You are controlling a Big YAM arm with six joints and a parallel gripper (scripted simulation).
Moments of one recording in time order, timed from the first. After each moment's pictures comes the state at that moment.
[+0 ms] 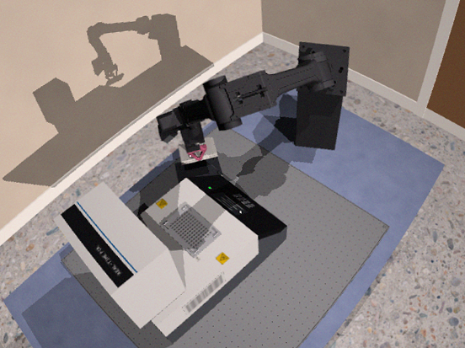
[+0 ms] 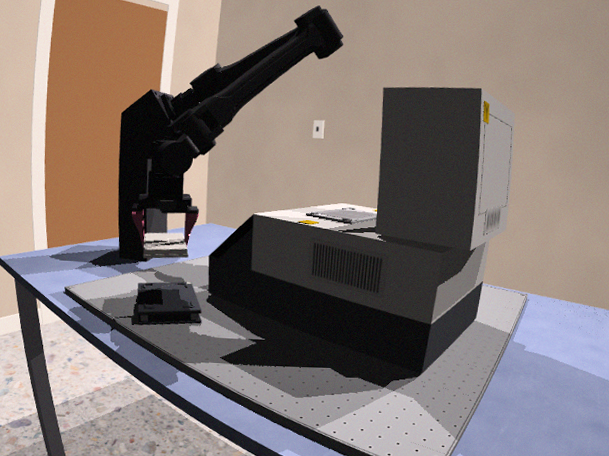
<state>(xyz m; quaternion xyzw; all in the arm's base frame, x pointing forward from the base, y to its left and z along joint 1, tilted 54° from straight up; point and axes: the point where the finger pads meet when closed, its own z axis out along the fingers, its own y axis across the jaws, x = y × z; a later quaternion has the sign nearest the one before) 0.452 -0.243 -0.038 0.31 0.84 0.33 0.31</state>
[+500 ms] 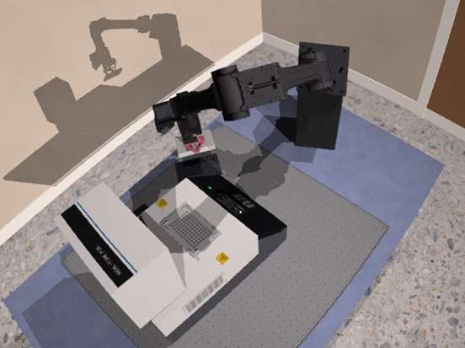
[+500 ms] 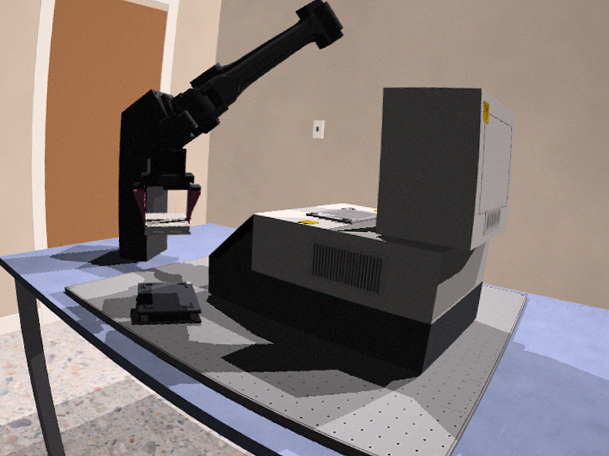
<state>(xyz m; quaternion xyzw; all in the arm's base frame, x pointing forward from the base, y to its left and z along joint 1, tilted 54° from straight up) 0.423 -0.258 -0.010 0.30 0.84 0.33 0.31</state>
